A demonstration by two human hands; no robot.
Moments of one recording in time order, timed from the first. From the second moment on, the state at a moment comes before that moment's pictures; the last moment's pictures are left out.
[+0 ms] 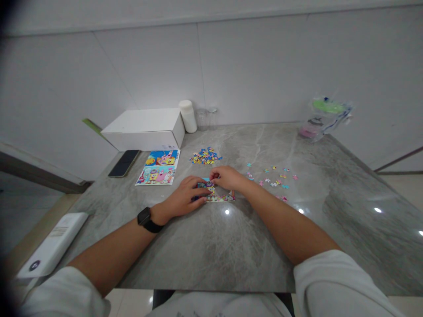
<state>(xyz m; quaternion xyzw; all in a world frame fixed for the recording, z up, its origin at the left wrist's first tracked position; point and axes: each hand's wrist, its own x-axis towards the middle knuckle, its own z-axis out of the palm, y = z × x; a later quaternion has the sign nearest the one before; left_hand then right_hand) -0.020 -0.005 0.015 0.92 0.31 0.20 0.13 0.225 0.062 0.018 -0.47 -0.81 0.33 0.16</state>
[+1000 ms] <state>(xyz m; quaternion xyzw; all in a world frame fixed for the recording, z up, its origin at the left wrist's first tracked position) -0.019 -0.001 0.016 0.93 0.28 0.17 0.16 0.216 0.054 0.011 -0.49 -0.85 0.17 0.10</state>
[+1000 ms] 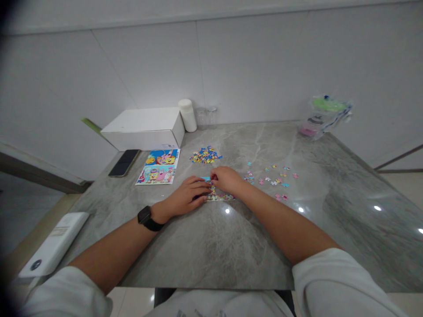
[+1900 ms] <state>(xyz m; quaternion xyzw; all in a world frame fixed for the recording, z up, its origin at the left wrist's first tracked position) -0.019 -0.003 0.018 0.93 0.27 0.19 0.17 0.222 0.058 0.023 -0.52 -0.82 0.17 0.16</state>
